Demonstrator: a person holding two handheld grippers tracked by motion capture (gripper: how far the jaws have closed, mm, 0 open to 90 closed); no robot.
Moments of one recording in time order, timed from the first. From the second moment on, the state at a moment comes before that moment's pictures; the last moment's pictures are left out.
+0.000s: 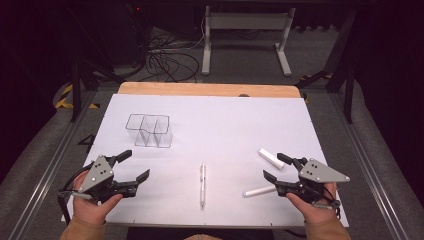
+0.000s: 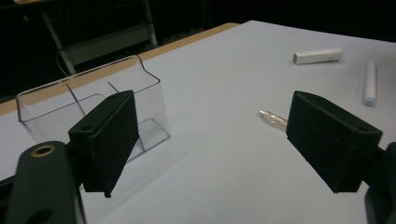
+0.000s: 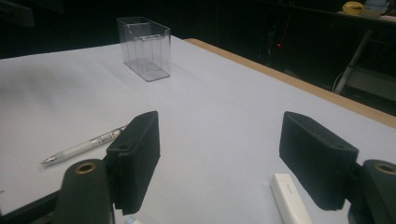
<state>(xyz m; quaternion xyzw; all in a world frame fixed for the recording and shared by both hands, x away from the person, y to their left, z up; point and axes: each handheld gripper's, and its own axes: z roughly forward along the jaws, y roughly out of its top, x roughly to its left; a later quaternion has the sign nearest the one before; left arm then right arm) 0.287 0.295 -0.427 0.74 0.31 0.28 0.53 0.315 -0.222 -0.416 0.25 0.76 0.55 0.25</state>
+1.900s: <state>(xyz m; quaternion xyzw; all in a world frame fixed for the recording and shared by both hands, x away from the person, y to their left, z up) 0.329 0.298 -0.394 0.78 0.26 0.23 0.51 0.317 -0.217 -0.420 0.24 0.77 0.54 0.23</state>
